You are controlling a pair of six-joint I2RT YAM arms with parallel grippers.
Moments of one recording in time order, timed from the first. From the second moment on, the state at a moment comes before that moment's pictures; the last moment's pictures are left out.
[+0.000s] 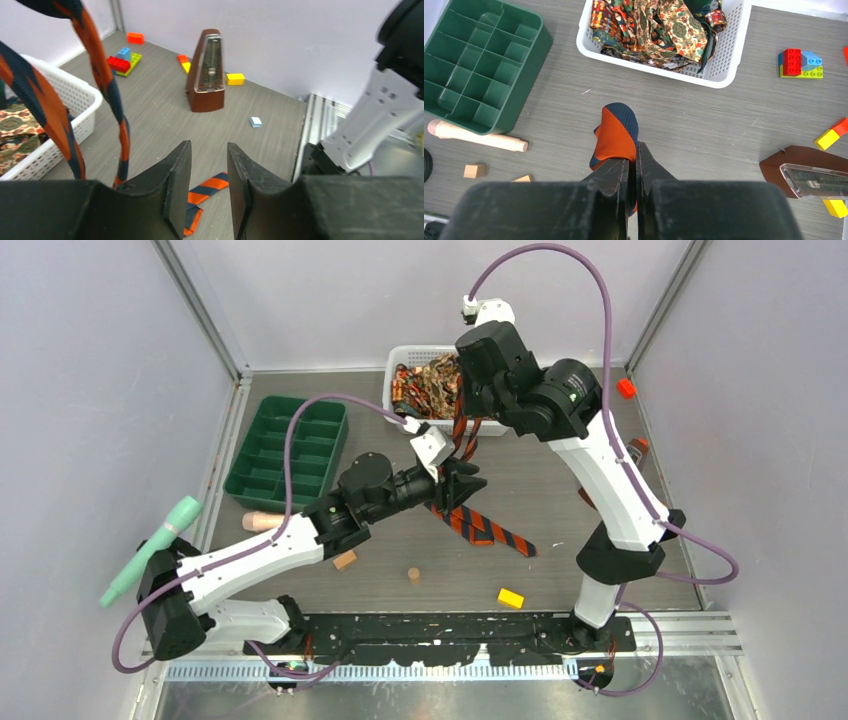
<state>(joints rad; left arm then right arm) -1.00 1.19 0.99 0.24 0.16 -0.13 0.87 1.79 2.52 -1.36 0.56 0.39</state>
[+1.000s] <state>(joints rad) -1.00 1.32 1.02 0.29 0.05 -0.05 0.87 1.72 2.41 -1.34 0.46 0.44</state>
